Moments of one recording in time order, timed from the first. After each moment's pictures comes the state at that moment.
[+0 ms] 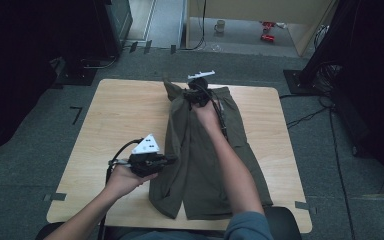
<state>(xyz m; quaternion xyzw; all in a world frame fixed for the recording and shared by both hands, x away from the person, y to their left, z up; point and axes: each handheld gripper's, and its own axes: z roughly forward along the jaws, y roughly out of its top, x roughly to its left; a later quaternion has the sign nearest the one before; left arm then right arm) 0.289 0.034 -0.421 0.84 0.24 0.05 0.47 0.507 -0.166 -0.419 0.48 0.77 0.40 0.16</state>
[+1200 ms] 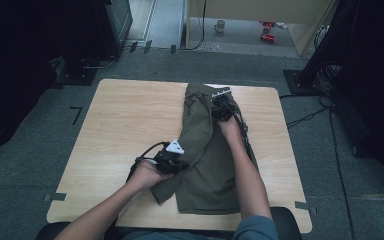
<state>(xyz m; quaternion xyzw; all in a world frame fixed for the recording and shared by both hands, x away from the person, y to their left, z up) 0.334 -0.004 -0.502 0.90 0.26 0.01 0.36 0.506 -0.248 -0.497 0.54 0.78 0.27 0.17</state>
